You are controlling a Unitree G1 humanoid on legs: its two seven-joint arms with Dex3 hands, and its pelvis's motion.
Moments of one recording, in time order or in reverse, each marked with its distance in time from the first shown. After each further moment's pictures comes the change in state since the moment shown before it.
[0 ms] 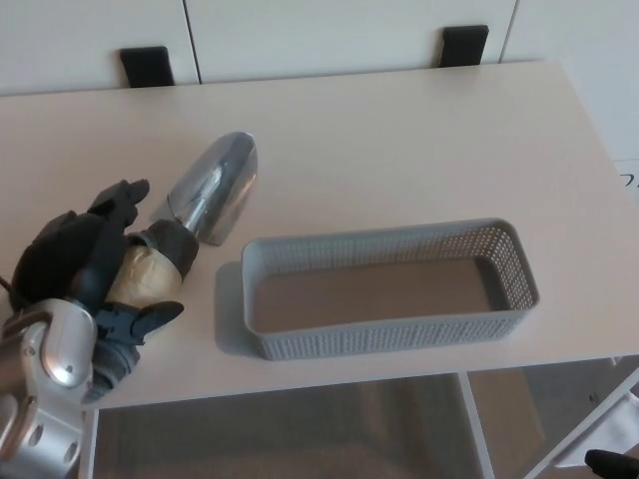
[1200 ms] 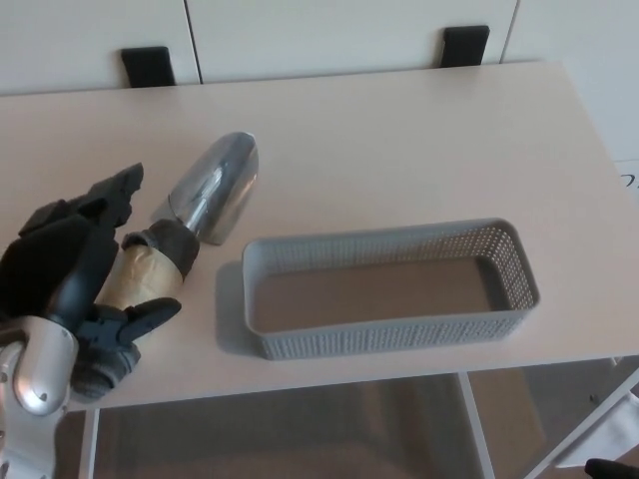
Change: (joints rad) left_arm 0.101 0.079 0.016 -0.135 -0.001 -0.078 0.031; right_arm 0.016 0.003 -0.003 0.022 0.001 -0.017 0.015
